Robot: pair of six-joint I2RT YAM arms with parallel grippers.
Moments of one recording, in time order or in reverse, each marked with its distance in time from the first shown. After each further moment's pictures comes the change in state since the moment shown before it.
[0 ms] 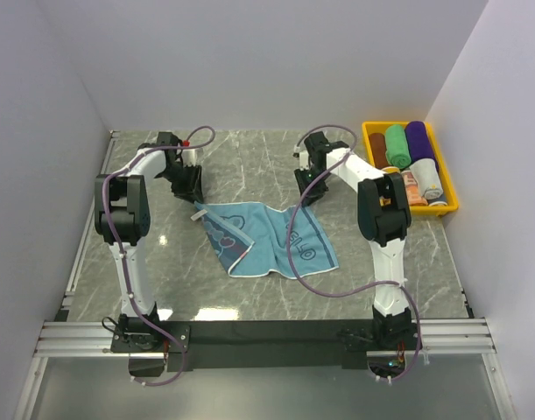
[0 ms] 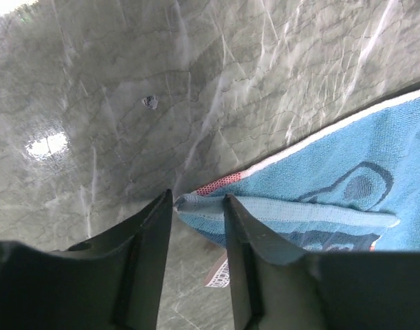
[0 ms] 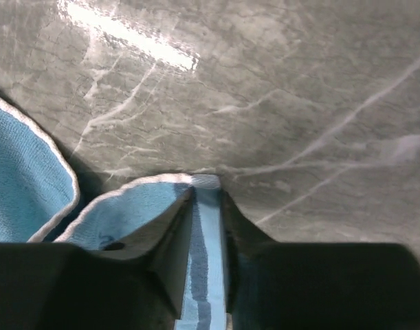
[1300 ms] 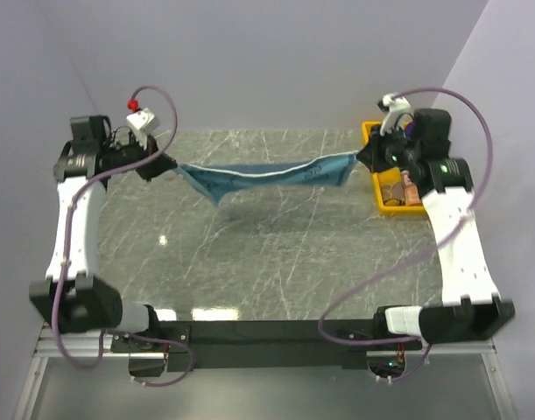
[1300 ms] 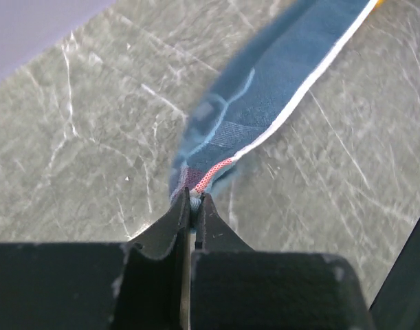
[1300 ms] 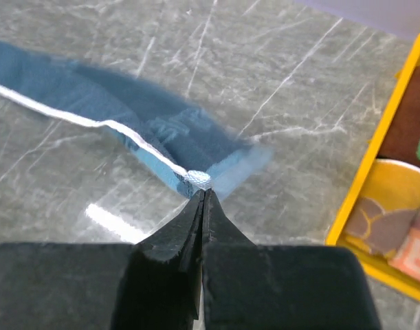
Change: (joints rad) left arm 0.180 -0.697 -0.116 0.008 0.503 0.358; right arm -0.275 -0.861 -0.201 0.093 -0.212 -0.103
